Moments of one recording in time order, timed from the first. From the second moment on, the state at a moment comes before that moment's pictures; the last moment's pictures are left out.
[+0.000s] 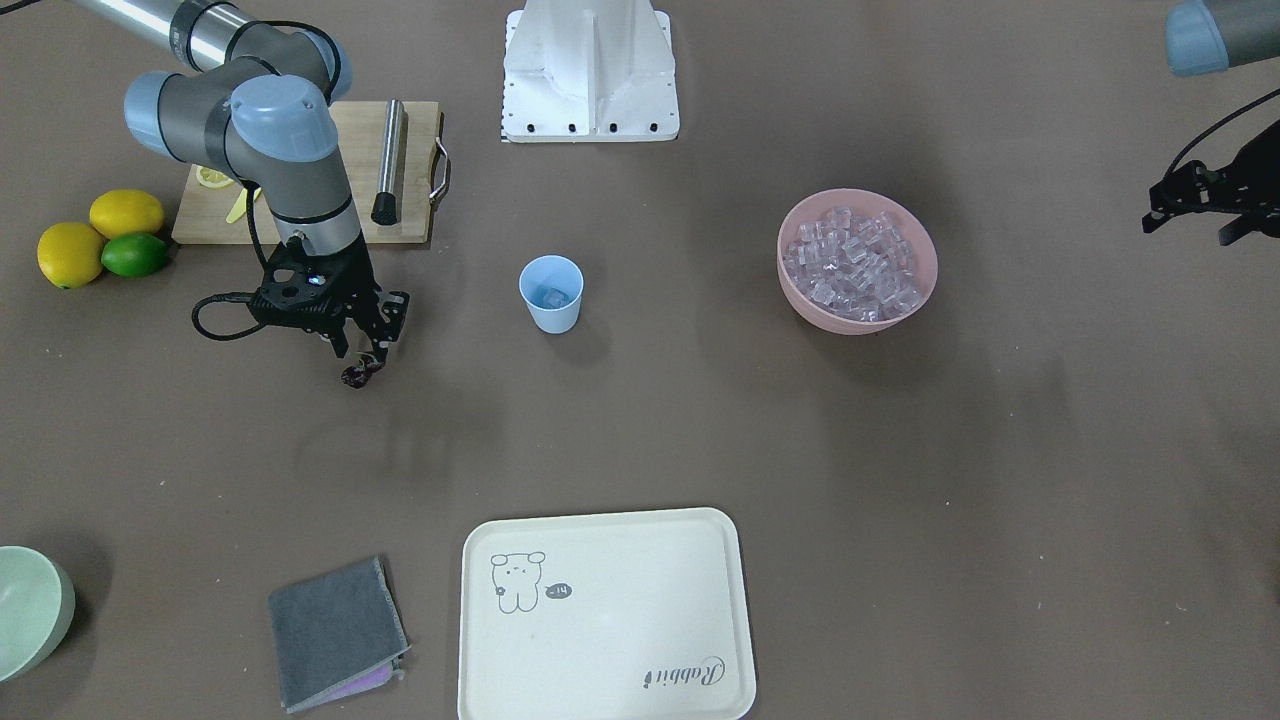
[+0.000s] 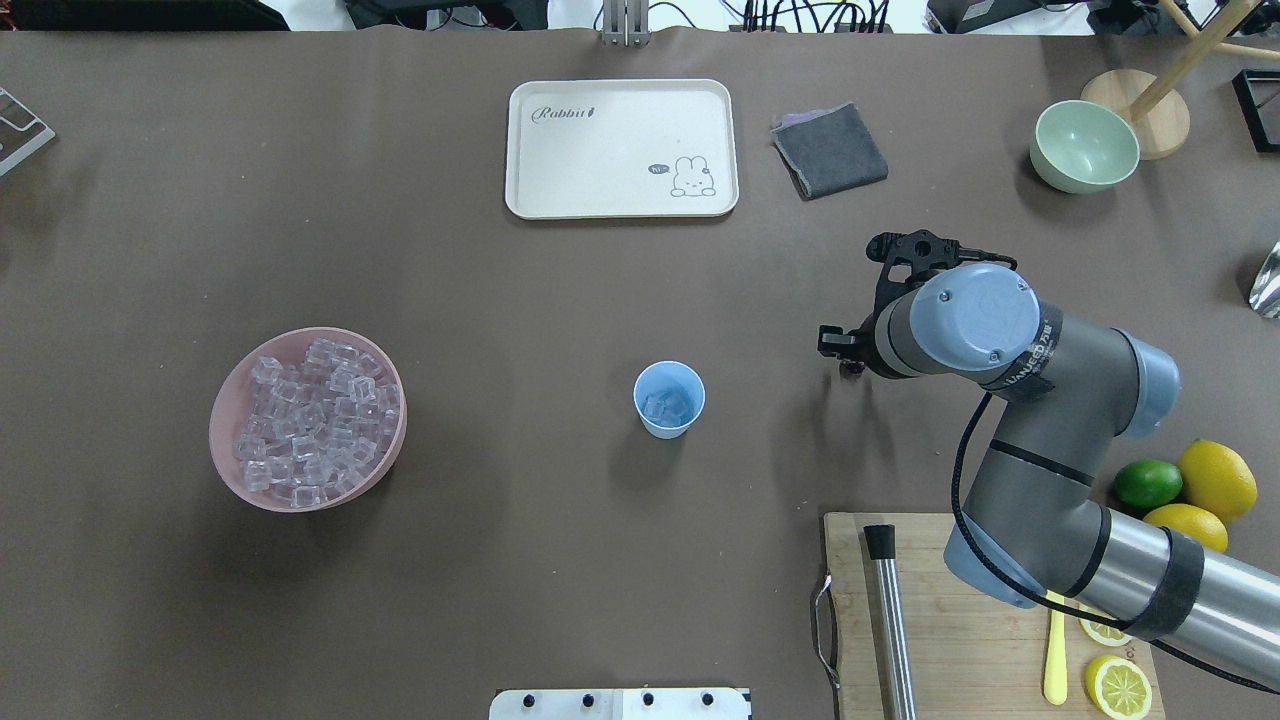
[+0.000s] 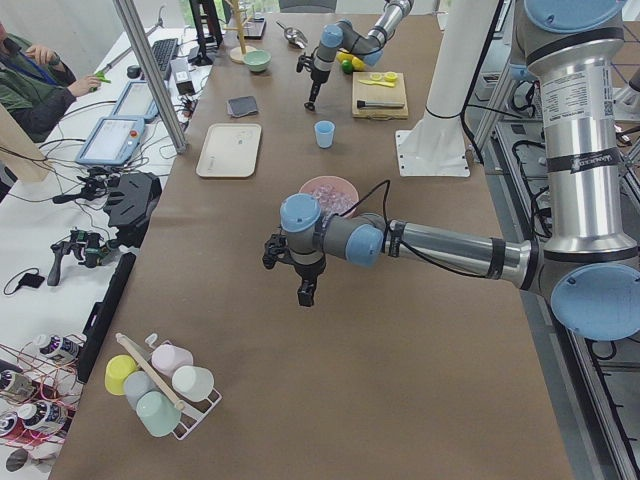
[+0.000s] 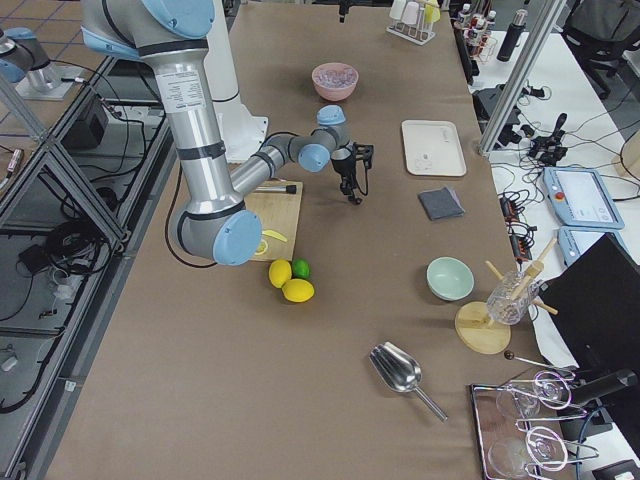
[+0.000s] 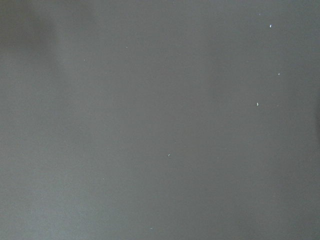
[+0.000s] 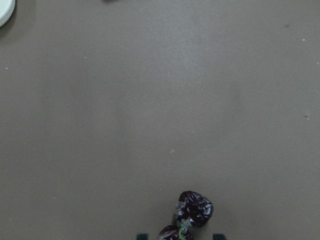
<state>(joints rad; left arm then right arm) -1.25 -1.40 -1.87 -1.69 -2.34 -0.20 0.58 -1.26 1.77 -1.33 1.68 1.30</state>
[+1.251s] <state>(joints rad) -1.25 -1.40 -1.87 -1.69 -2.34 -0.19 0.57 -1.19 1.88 -1.34 1.66 1.31</state>
